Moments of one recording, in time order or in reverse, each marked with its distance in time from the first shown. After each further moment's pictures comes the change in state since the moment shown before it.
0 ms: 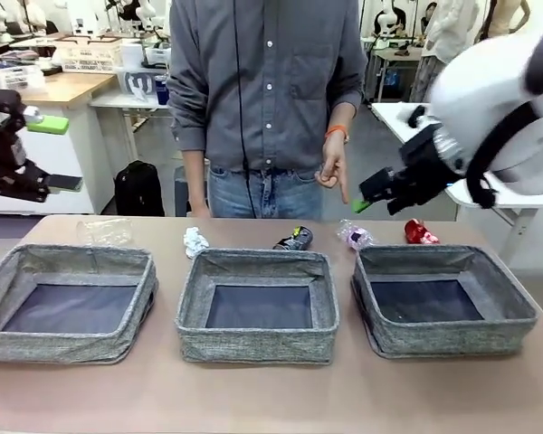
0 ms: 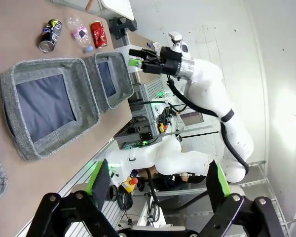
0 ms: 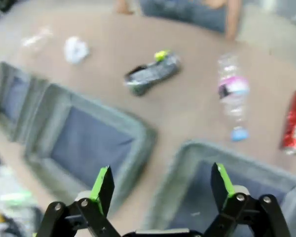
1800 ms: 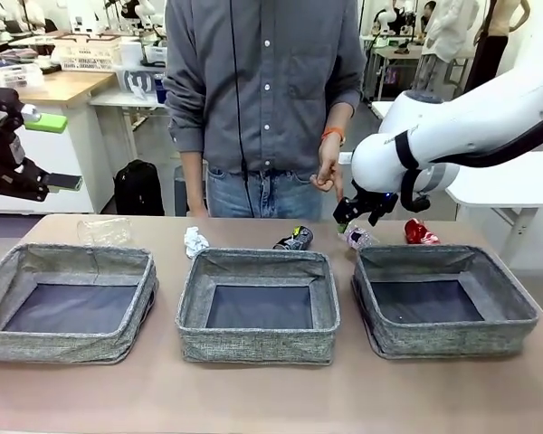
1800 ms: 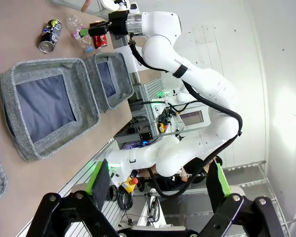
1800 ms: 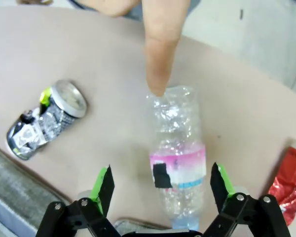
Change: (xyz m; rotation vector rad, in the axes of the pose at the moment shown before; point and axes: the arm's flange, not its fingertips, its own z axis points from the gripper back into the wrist) left arm 0.000 0.000 0.000 -0.001 -0.001 -0.002; right arm 0.089 -0.073 -0.187 -0.155 0.283 -0.013
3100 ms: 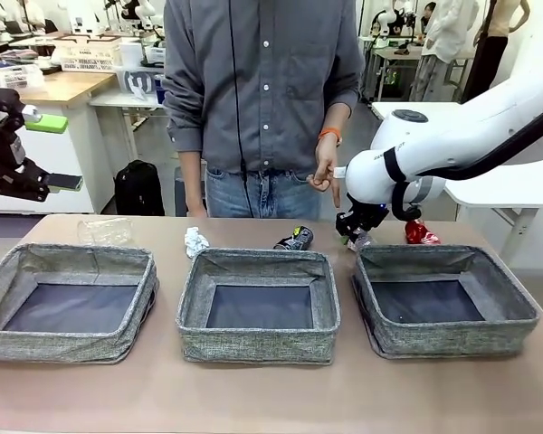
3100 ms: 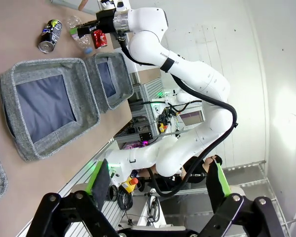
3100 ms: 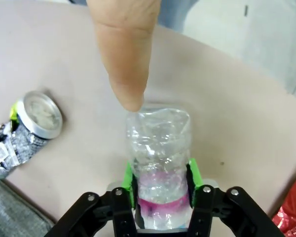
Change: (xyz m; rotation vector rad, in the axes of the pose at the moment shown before) left arm 0.000 0.000 0.000 0.000 0.000 0.000; right arm 0.010 -0.010 -0.042 0.005 0.033 0.021
